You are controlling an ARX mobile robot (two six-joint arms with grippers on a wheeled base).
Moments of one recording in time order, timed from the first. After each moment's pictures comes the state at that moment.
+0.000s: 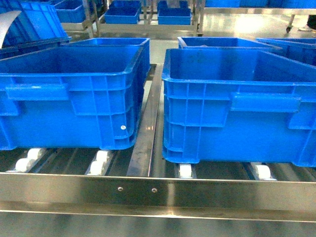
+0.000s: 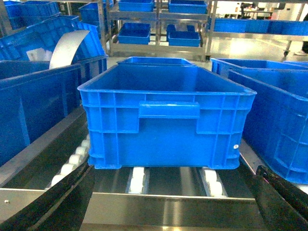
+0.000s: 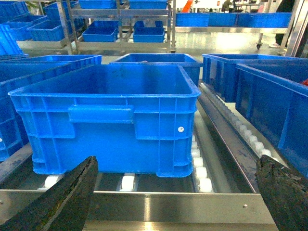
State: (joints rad) left arm 0.00 0.01 0.01 0.00 0.00 0.00; right arm 0.00 0.00 0.01 0.00 0.00 0.00
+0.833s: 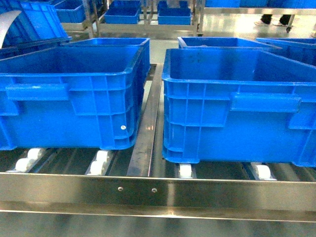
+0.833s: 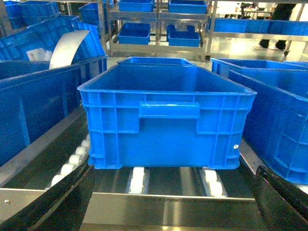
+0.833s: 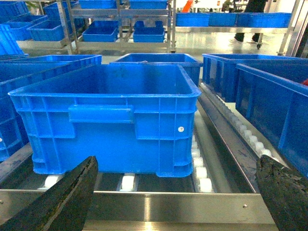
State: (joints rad) left arm 0.00 0.01 0.01 0.00 0.00 0.00; right arm 0.00 0.00 0.01 0.00 0.00 0.00
